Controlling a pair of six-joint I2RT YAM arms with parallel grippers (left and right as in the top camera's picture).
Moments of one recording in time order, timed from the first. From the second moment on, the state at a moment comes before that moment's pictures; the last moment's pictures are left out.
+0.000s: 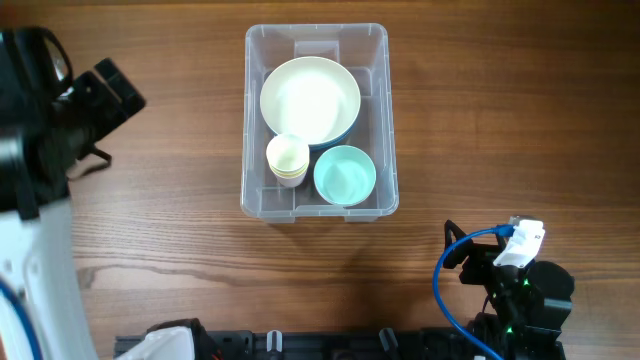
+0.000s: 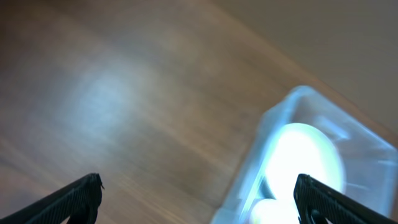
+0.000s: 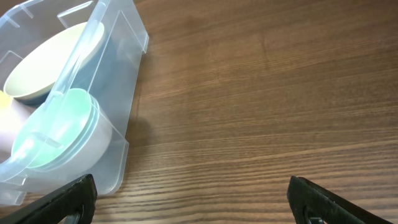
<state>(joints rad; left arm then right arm) 0.12 1.33 1.81 -1.28 -0.08 -0.46 -0.17 0.02 0.28 -0.77 -0.27 0.18</state>
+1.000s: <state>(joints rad) -0.04 0.31 0.50 -0.63 -0.02 -0.47 -0.17 0.01 0.28 -0.77 -0.28 0.18</state>
